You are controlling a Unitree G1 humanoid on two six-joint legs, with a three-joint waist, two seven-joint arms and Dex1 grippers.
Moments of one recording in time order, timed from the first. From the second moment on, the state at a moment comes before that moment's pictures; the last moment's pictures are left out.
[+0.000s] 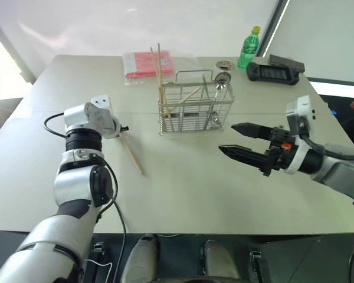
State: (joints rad) left arm -1.12 0.29 0.40 0.81 -0.23 1.13 0.27; right arm -0.26 -0.87 -0.30 -0.57 1.20 0.94 0.52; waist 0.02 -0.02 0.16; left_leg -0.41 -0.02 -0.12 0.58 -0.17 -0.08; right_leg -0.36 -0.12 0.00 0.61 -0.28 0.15
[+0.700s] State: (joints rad) left arm -1.34 0.44 0.48 0.83 -0.29 0.32 -0.06; right arm -0.25 -0.88 -0.32 -0.58 1.21 0.95 0.54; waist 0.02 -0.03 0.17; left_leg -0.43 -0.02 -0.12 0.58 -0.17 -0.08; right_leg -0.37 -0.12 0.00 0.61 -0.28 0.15
